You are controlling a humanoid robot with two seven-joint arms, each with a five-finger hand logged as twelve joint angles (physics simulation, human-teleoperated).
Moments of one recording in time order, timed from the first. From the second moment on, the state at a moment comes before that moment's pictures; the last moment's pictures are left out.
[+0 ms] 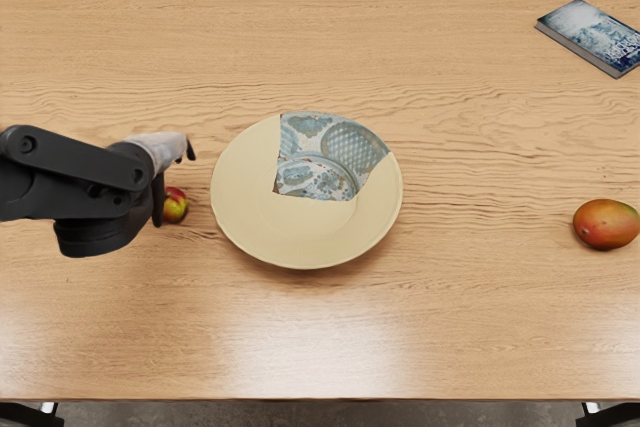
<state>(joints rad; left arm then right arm) -1.78 0.35 0.82 -1.64 0.50 0.49 0.61 -0.10 0.00 0.29 0.23 -0.27 -0.07 -0.06</state>
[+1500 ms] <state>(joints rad) -1.63 0.20 0.91 -1.52 0.63 0.61 0.61 -0.10 0.00 0.29 0.23 -0.27 -0.07 -0.06</state>
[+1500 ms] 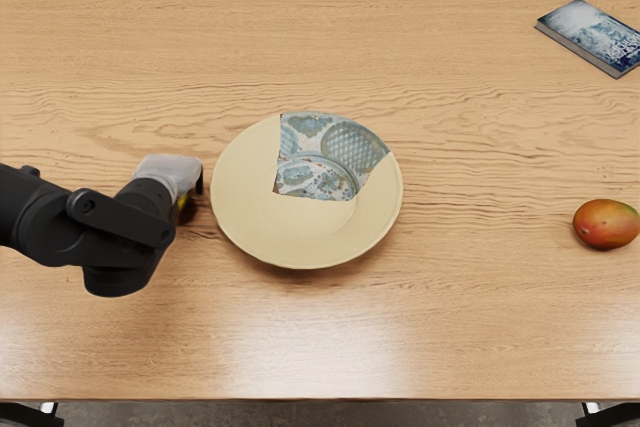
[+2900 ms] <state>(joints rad) -1.94 0.24 0.97 -1.59 0.57 0.50 0.61 -0.10 0.00 0.29 0.23 -0.27 -0.07 -0.06</state>
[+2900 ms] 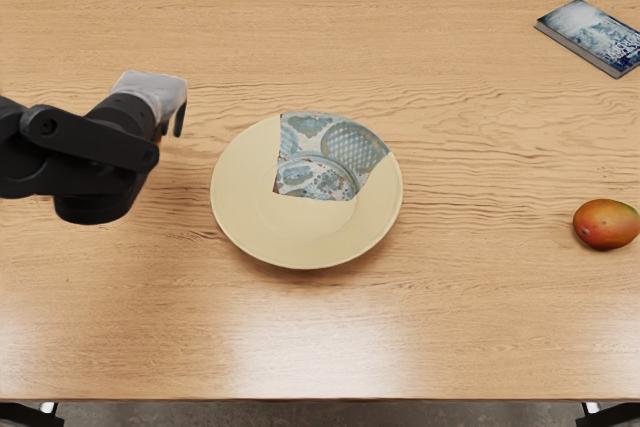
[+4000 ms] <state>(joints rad) -1.88 0.57 0.45 -1.51 0.22 0.00 0.61 -0.10 0.00 0.29 0.23 -0.27 -0.07 -0.06</state>
